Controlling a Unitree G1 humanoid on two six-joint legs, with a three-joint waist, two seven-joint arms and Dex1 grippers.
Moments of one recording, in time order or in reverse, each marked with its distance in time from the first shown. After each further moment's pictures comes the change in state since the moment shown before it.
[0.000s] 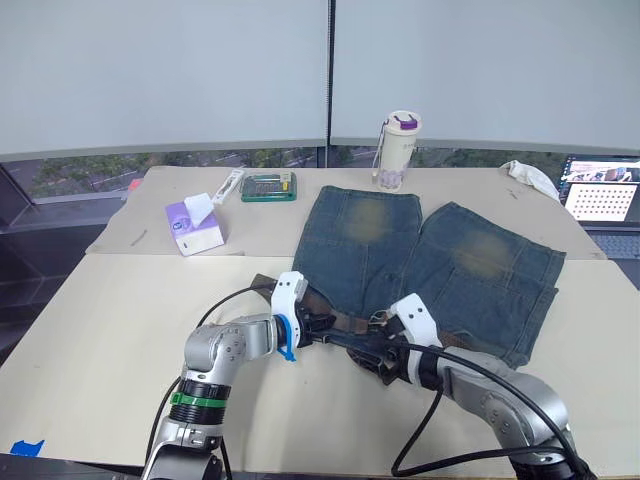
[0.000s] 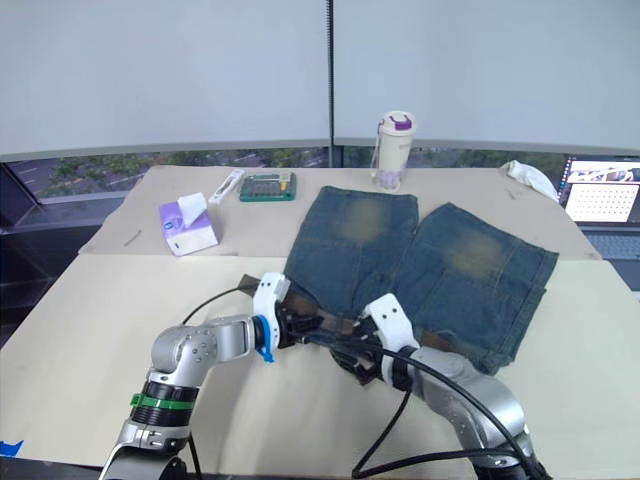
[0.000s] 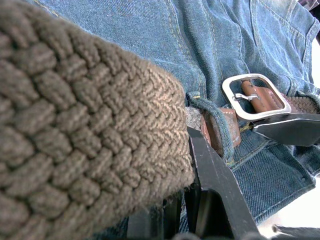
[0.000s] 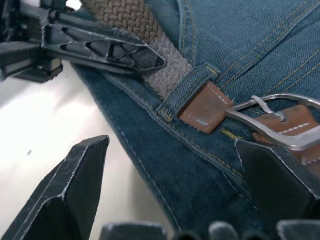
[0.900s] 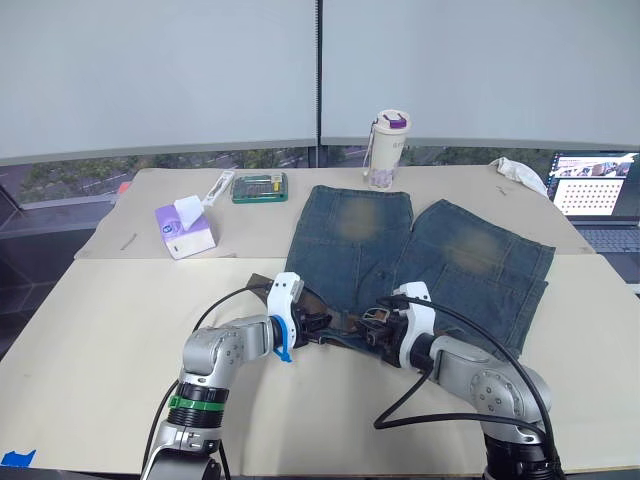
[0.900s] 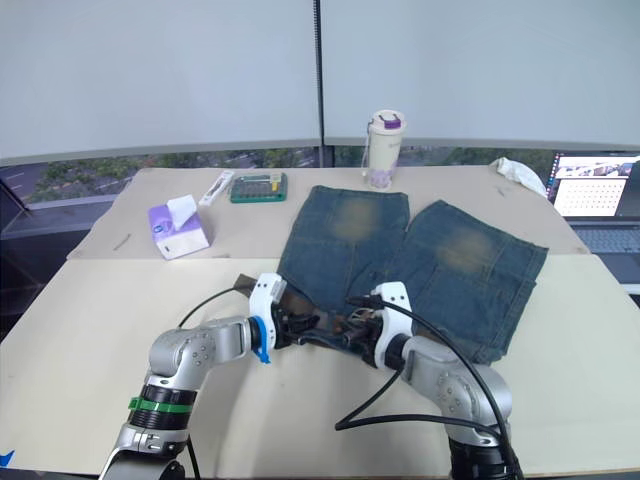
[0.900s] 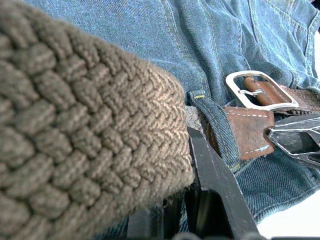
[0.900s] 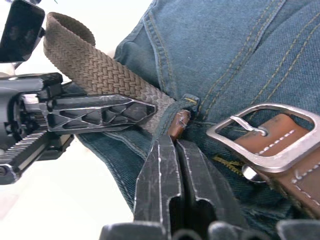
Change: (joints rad) left arm 0.018 -0.005 -0.009 -0.005 0.067 -0.038 -0.057; right arm -0.033 0.171 -0.189 0.062 0.117 0.079 -0.022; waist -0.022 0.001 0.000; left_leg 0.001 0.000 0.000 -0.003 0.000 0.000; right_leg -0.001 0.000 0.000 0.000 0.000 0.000
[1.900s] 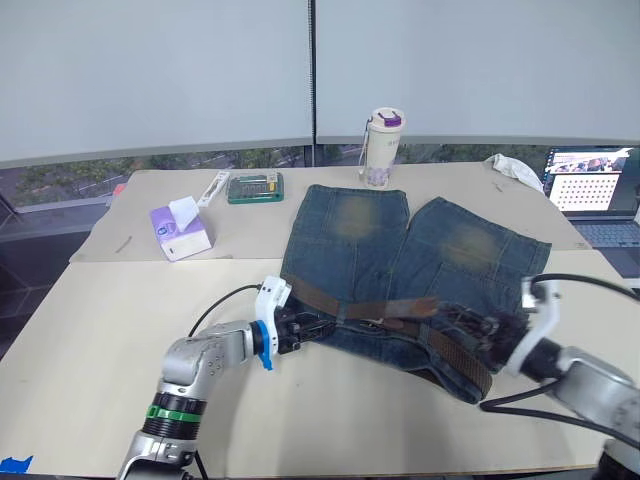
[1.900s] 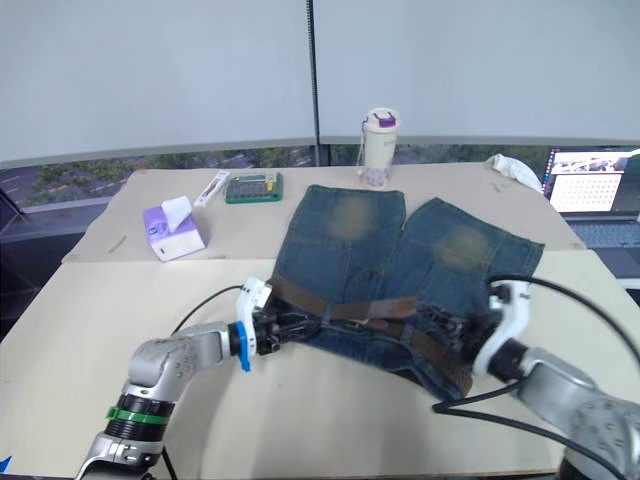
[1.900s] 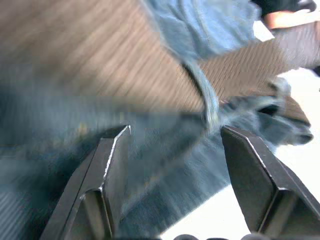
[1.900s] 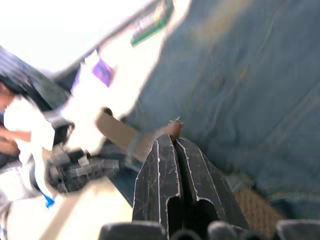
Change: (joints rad) left arm 0.085 0.188 0.001 -0.025 -0.090 -0.146 -0.361; right arm 0.089 -0.249 -0.678 -0.033 0.790 0.120 -0.097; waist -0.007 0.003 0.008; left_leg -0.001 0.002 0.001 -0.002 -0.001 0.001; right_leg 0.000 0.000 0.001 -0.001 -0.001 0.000
